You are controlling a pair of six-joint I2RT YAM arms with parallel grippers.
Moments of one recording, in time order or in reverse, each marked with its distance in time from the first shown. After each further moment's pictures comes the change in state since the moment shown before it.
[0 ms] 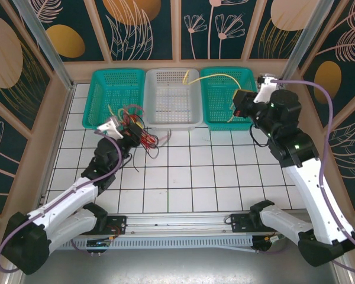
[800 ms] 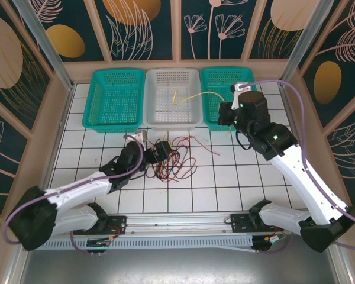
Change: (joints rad) left arm -0.185 0.164 0.046 -0.225 0.050 -0.056; right arm 0.187 0.117 -0.013 -0.119 0.212 -0.065
